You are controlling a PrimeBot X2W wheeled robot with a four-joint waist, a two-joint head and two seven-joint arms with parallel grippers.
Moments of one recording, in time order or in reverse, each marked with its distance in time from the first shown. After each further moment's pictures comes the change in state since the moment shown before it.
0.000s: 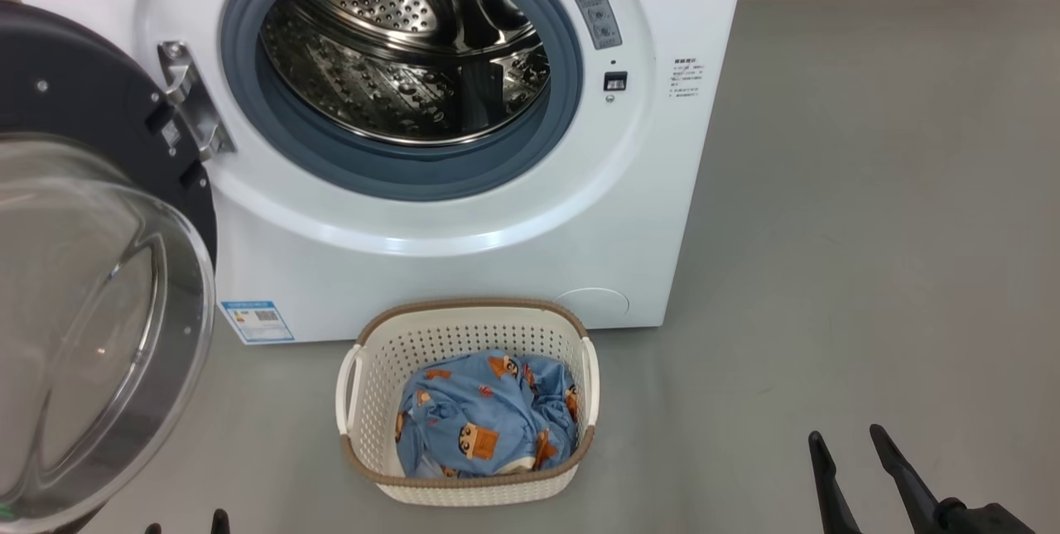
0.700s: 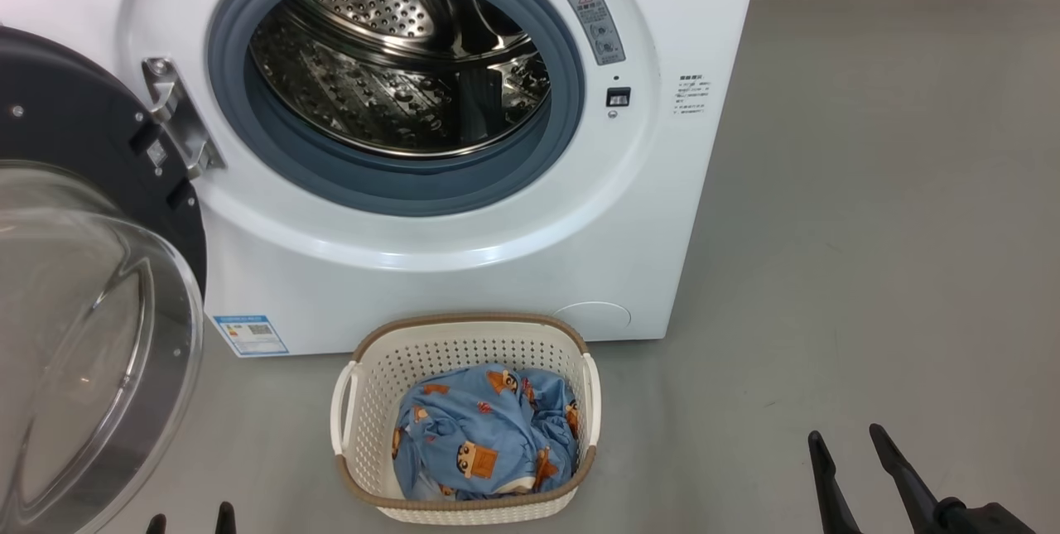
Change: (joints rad) left arm -0.002 -0.001 -0.004 -0.017 0.029 0.000 0.000; right arm -0.001 0.000 0.000 0.000 0.000 0.000 0.000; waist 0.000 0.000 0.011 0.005
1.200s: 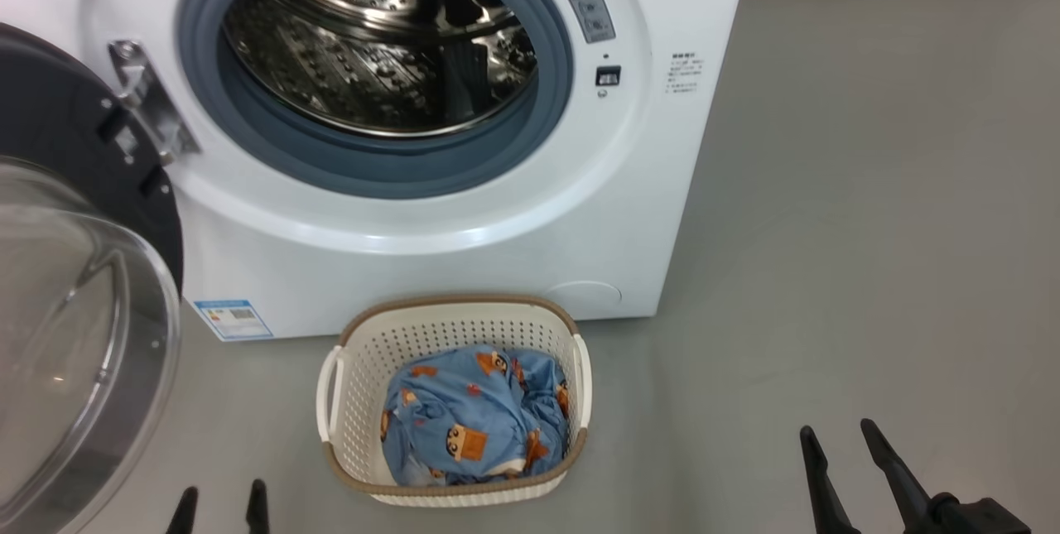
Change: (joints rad) left arm -0.006 0.004 -0.062 -0.059 0.001 0.000 0.000; right arm -0.008 0.000 0.016 -0.001 0.016 0.000 0.000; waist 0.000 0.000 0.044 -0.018
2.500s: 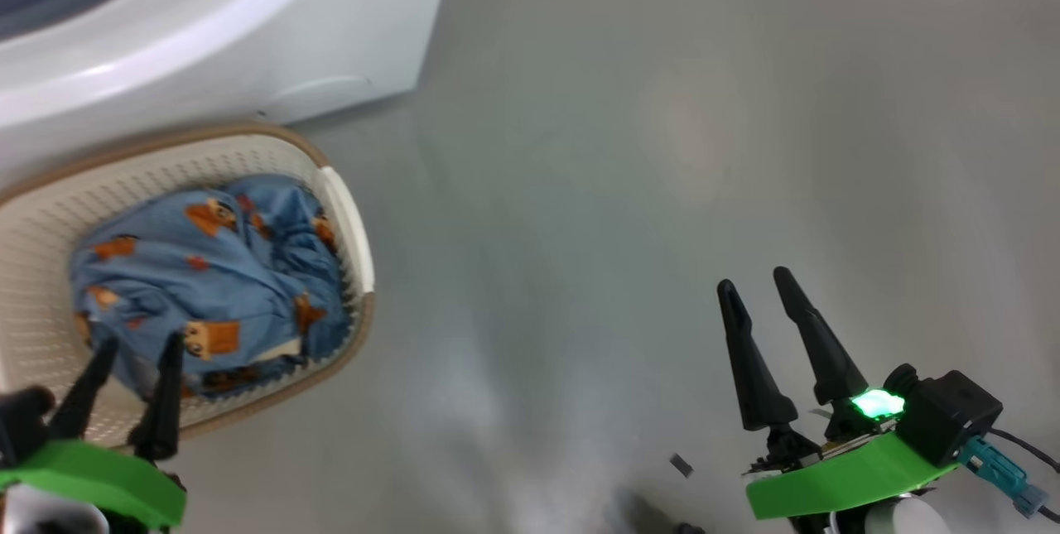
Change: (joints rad) left arm -0.337 0.323 -0.146 0.137 -0.354 0.000 0.151; right arm -0.249 -0.001 0.185 -0.078 0.214 0.000 0.000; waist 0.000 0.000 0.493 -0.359
